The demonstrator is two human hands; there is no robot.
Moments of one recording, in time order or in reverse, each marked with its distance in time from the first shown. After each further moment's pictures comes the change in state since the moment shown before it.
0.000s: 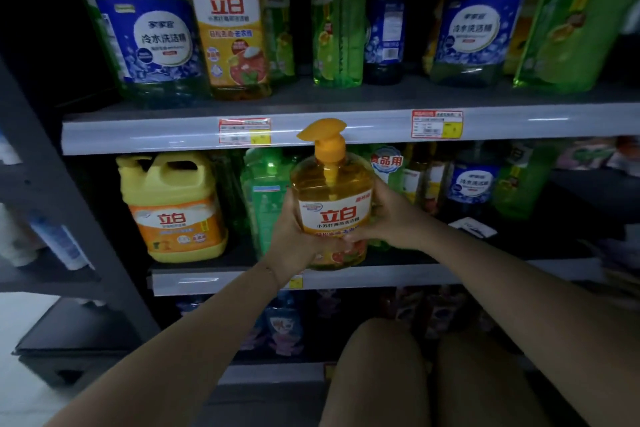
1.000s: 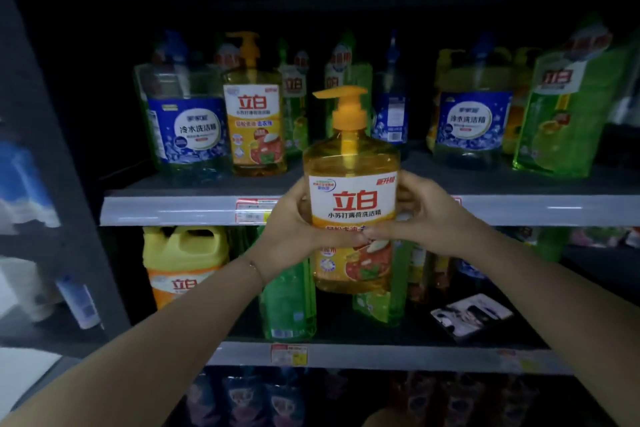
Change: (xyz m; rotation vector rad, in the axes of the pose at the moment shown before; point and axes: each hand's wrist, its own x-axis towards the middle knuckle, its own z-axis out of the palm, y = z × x) left_hand 0.035 0.138 -0.013 0.033 -0.040 0.191; right_hand -0.005 -0.104 -0.078 -0.076 0.089 -0.295
